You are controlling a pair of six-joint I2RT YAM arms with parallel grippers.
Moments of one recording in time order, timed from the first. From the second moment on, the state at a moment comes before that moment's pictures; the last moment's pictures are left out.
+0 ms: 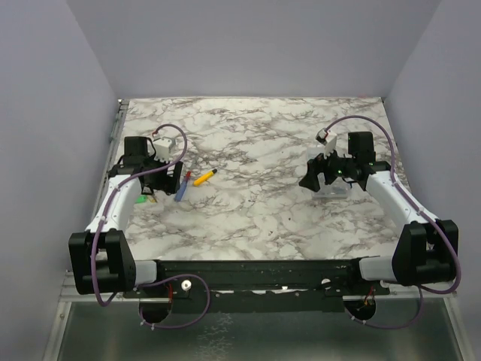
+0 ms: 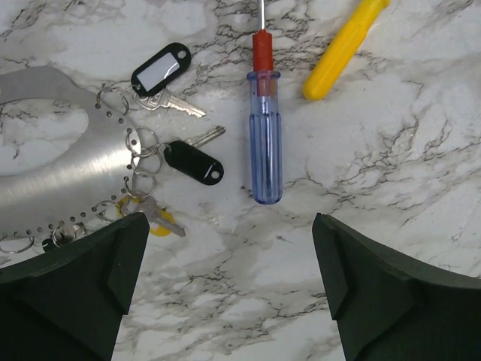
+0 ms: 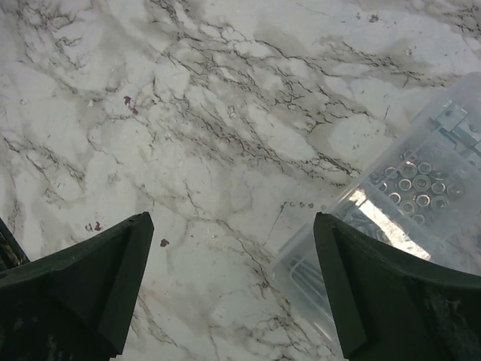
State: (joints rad) left arm 0.05 1.30 0.92 -0.56 0.28 0.29; right arm 0.10 1.34 0.91 -0.39 -0.68 -0.34
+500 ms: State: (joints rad) left arm 0.20 1.51 1.09 -0.72 0.20 0.67; right arm 0.10 1.35 0.93 -0.43 -0.70 -0.36
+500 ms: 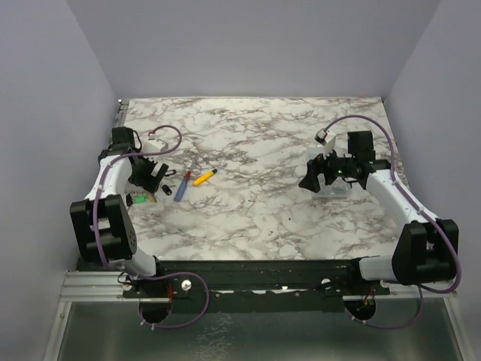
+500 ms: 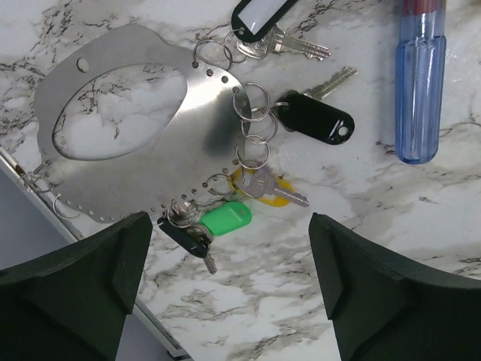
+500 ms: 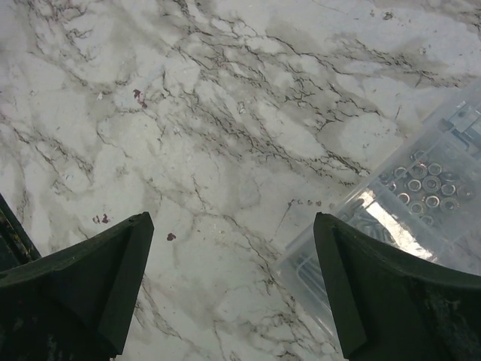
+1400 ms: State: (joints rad) left arm 0.20 1.58 0.99 -0.67 0.20 0.39; right arm 0.10 1.35 0.94 -0.46 -0.72 -0.36
